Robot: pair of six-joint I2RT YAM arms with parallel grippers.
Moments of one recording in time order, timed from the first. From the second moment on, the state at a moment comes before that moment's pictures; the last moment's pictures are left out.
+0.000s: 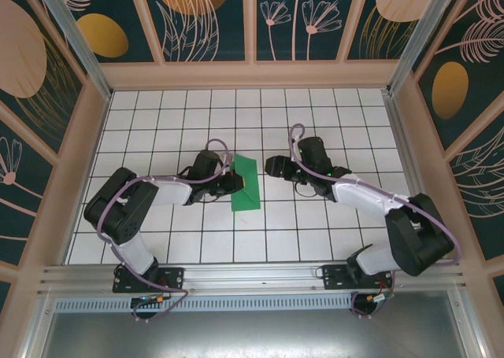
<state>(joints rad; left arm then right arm) -0.56 1.71 0.69 0.27 0.45 -0.78 0.56 1.37 0.73 -0.01 -0.27 0.65</state>
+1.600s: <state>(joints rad) -0.79 2.03 1.37 -0.93 -0.70 -0.71 0.39 1.15 0.66 -0.23 -0.01 0.70</state>
